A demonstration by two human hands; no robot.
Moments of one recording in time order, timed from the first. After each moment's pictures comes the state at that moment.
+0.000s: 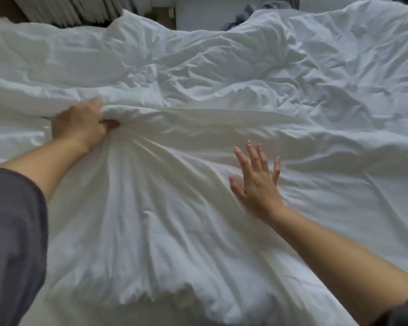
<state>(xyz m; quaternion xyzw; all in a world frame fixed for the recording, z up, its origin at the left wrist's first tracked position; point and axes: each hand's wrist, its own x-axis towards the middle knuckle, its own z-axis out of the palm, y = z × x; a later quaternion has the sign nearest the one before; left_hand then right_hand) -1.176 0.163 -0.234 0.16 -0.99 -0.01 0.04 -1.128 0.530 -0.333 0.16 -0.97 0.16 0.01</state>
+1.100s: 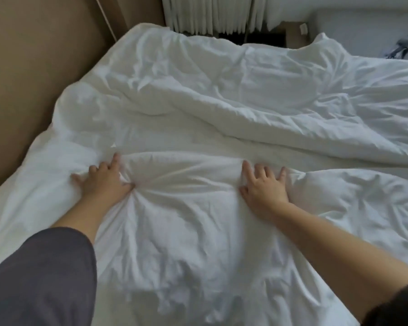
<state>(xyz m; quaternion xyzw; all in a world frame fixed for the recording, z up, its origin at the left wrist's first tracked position) -1.035 -0.326 -0.298 0.35 -0.92 0.06 -0.19 -1.142 0.016 -0.331 0.23 -0.96 -0.05 -0.15</state>
